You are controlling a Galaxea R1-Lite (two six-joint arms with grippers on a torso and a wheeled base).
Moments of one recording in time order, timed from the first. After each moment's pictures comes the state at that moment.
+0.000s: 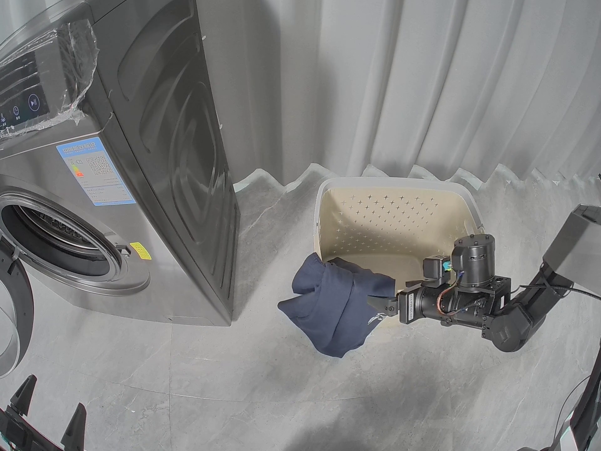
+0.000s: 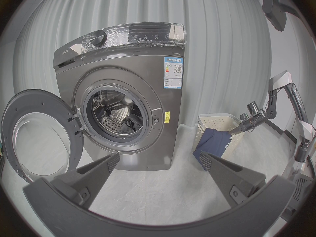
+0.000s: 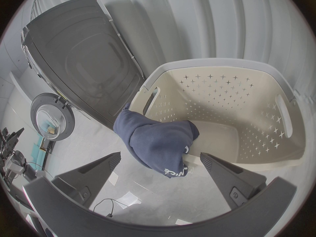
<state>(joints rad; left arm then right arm) -0.01 0.02 -0.02 0.01 -0.04 0.02 0.42 2.05 -0.69 -0.91 0.15 0.11</state>
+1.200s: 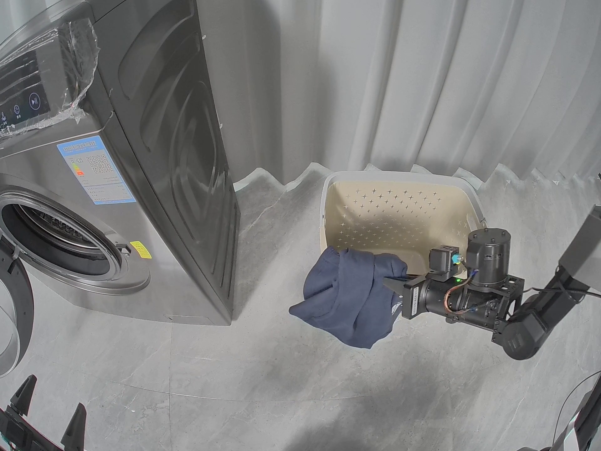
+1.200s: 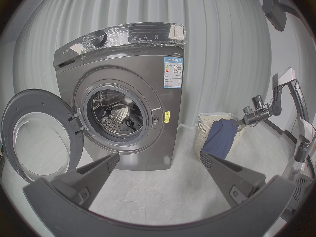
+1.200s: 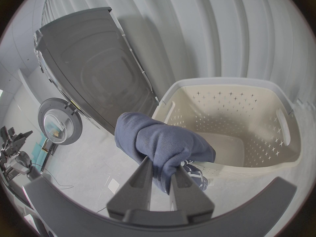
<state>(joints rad) -0.01 0.02 -0.02 0.01 -0.04 0.02 0.46 1.97 -0.63 -1.03 0.15 0.11</state>
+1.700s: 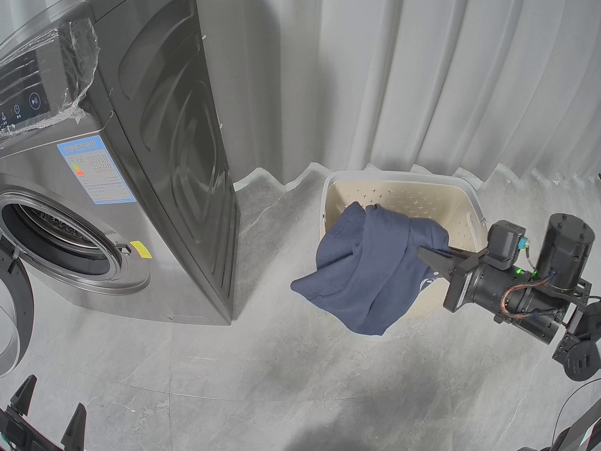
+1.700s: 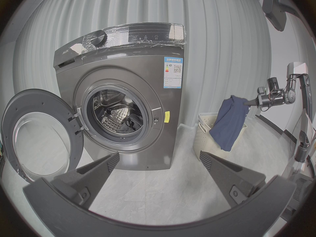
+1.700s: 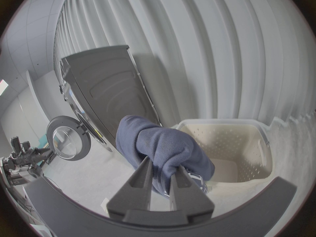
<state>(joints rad) -0.01 0.02 -0.02 0.01 -0.04 0.02 0.57 1.59 -0.45 -1.06 0.01 0.13</state>
